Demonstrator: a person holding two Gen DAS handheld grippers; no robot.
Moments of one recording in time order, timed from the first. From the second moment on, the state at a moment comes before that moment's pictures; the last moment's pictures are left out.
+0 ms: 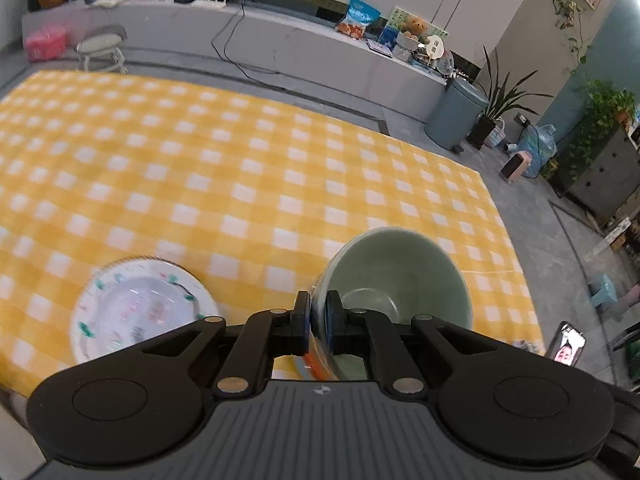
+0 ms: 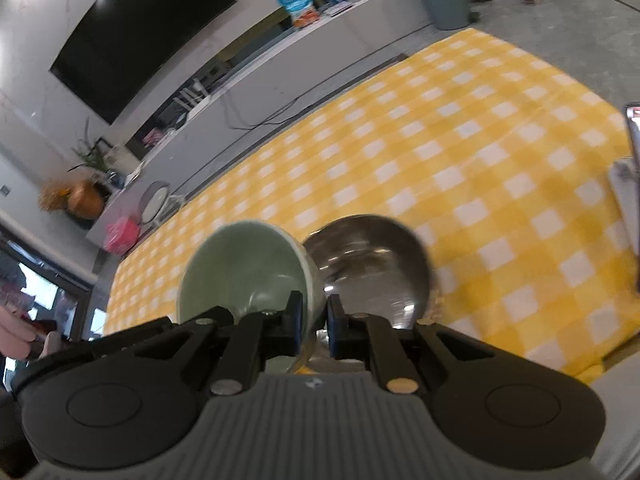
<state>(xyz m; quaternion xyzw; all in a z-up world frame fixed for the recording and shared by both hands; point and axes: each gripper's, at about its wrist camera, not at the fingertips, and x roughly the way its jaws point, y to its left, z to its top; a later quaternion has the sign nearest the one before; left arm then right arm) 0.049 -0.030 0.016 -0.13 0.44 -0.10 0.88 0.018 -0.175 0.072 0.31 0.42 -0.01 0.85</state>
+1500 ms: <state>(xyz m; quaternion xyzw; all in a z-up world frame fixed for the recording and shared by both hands) 0.062 -0.071 -0.015 -0.05 0.46 -0.08 0.89 0.024 -0.202 0.032 0.23 0.39 -0.01 0.89</state>
